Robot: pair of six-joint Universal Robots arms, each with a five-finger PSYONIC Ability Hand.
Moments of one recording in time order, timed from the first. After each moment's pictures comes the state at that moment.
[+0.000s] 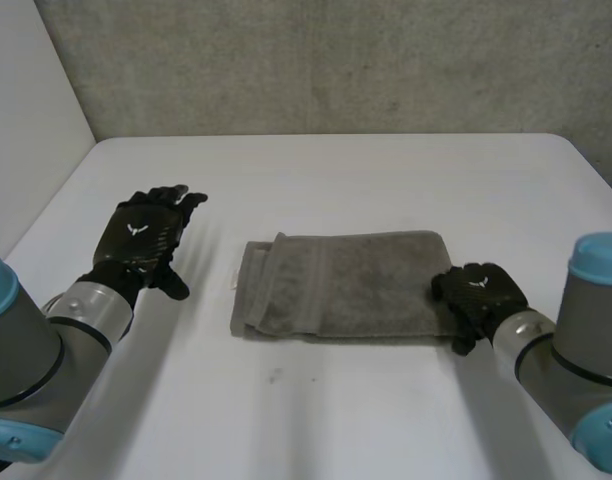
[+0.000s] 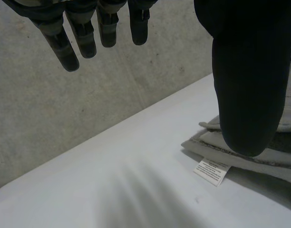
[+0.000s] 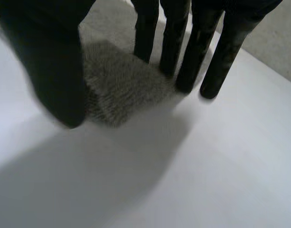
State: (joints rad) left arm 4.43 -1.80 -1.94 3.67 -1.38 3.30; right arm 1.88 -1.16 1.79 -0.17 1.45 2.76; left_hand 0.18 0.17 0.17 0.17 0.03; right_hand 0.49 0.56 0.56 0.56 0.37
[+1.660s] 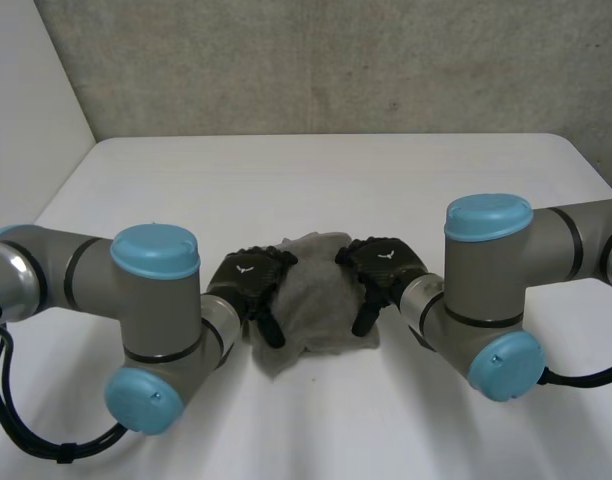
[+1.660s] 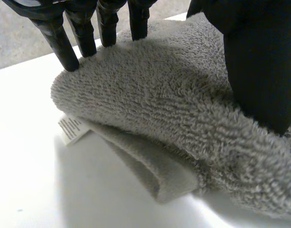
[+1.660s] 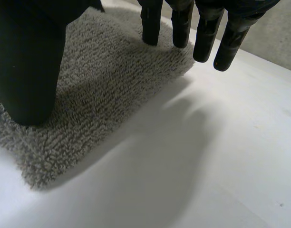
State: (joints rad) left arm 4.12 -2.24 -1.42 3.25 -1.57 3.18; right arm 2.12 -0.84 1.26 0.03 1.44 2.97; left_hand 0.17 0.17 0.17 0.17 0.03; right_hand 0.21 0.23 0.21 0.23 0.06
